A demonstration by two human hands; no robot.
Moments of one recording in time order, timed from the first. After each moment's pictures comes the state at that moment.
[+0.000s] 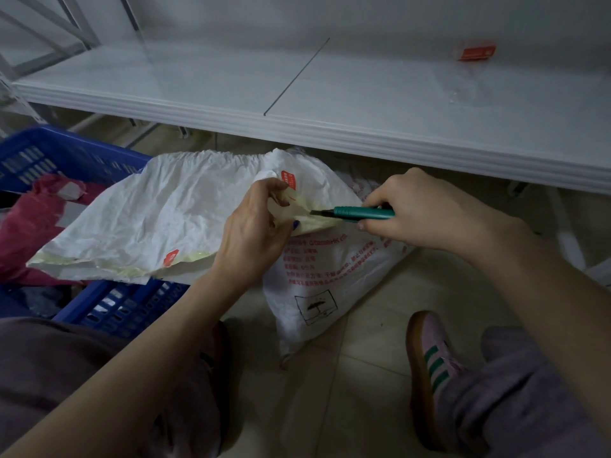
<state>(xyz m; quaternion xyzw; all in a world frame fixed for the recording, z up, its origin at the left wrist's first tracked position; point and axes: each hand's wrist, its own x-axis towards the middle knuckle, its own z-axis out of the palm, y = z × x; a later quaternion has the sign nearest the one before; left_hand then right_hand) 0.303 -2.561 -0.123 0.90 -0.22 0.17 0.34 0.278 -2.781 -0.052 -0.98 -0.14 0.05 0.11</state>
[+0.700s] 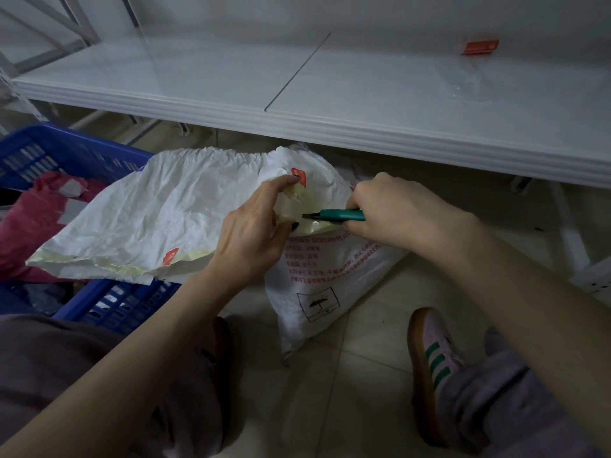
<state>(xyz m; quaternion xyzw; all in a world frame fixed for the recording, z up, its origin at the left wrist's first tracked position) 0.297 -2.557 -0.119 0.91 -0.27 0.16 0.27 0.286 -2.752 -0.066 -0.99 -0.13 0.04 0.02</state>
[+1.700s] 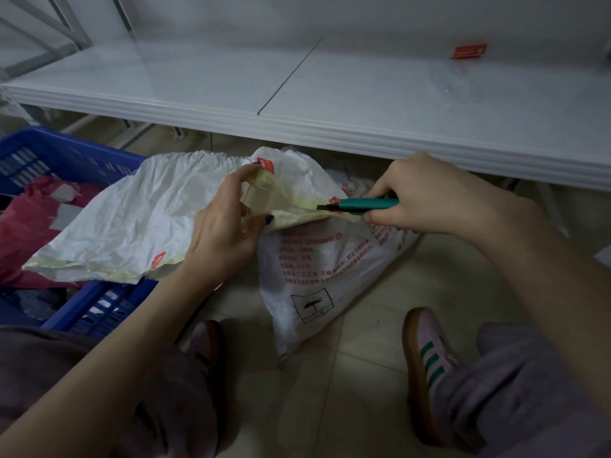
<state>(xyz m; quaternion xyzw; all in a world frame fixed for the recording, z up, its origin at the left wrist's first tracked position) 0.303 -2.537 -0.117 0.91 -0.22 0.17 0.31 0.277 -2.786 -0.038 -0.99 -0.12 0.05 0.08</state>
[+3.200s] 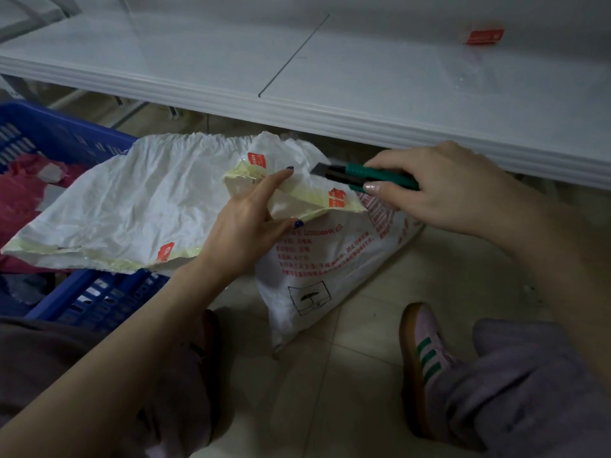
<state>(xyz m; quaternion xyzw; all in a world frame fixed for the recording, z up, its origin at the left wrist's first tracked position) 0.310 -2.556 -0.124 0.91 -0.27 0.12 0.28 0.271 -2.789 -0.032 -0.99 -0.13 0.01 0.11</state>
